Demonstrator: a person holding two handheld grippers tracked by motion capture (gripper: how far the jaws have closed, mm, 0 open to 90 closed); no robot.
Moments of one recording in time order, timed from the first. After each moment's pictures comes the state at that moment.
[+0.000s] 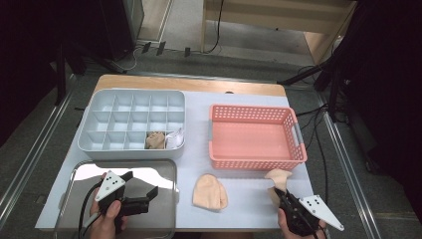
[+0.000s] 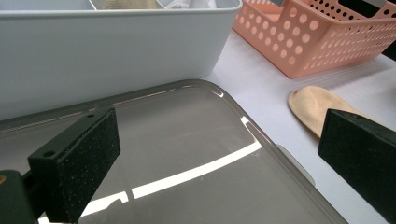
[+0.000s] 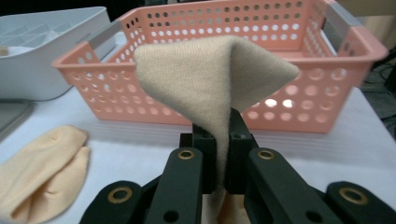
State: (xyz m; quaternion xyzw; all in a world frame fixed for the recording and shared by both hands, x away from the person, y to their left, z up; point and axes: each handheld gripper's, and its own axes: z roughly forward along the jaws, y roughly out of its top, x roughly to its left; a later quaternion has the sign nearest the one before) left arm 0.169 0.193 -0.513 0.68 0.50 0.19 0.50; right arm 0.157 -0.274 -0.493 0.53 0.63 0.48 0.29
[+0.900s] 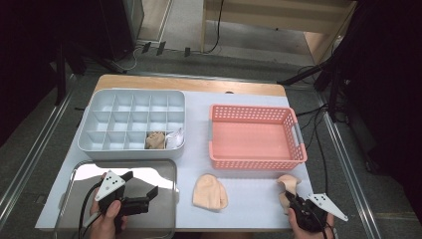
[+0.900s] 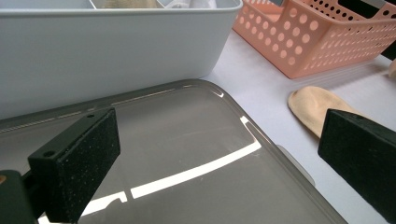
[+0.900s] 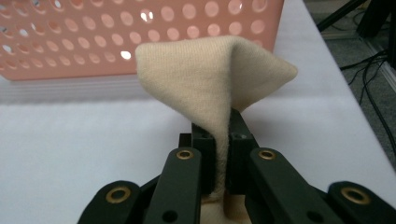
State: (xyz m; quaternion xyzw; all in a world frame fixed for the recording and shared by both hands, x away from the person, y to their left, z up) left arm 0.169 0.193 -0.514 0.69 0.50 0.18 0.50; right arm 0.176 -0.313 -0.528 0.59 0.64 0.41 0.26
